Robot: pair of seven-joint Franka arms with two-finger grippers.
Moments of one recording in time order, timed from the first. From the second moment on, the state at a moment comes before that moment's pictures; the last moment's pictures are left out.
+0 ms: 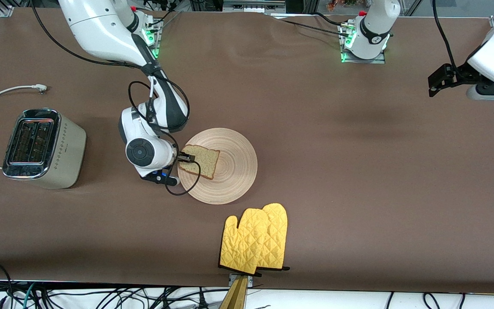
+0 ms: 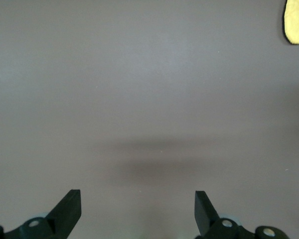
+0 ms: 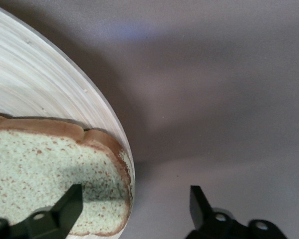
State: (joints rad) left arm -0.01 -0.08 -0.04 -1.67 0.04 1.53 -0.06; right arm 0.47 0.66 -0.07 -1.61 0.15 2.00 0.53
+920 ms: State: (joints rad) left arm 0.00 0.00 -0.03 -1.59 0.01 1.49 -0.13; right arm 0.47 0.66 -0.07 -1.61 0.15 2.00 0.53
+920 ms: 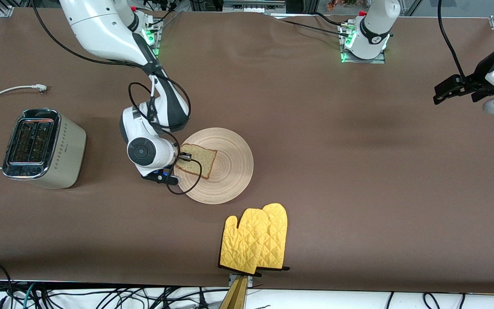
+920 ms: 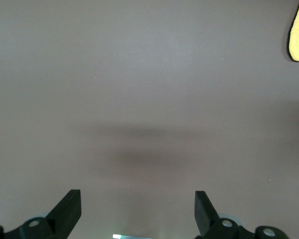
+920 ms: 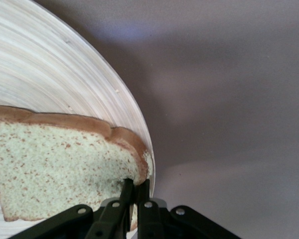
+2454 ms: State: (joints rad) left arm 0.03 0.00 -0.02 -1.57 -0.01 1.48 -0.13; right arm 0.48 0.50 -0.54 -1.18 0.01 1.25 0.09
